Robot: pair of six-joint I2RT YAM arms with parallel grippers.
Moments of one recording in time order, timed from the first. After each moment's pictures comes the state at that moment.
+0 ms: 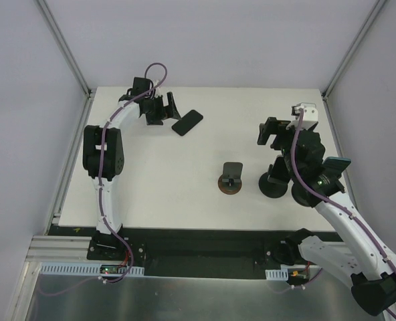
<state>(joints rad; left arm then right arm) -0.16 2.12 1.77 -0.49 0.46 -0.35 0.51 0.87 0.91 -0.18 0.40 0.19</state>
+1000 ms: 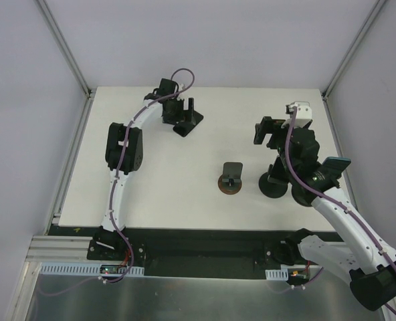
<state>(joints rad) -0.27 2.43 2.08 -0.57 0.35 -0.29 0.51 0.92 0.91 -0.14 0.38 0.19</state>
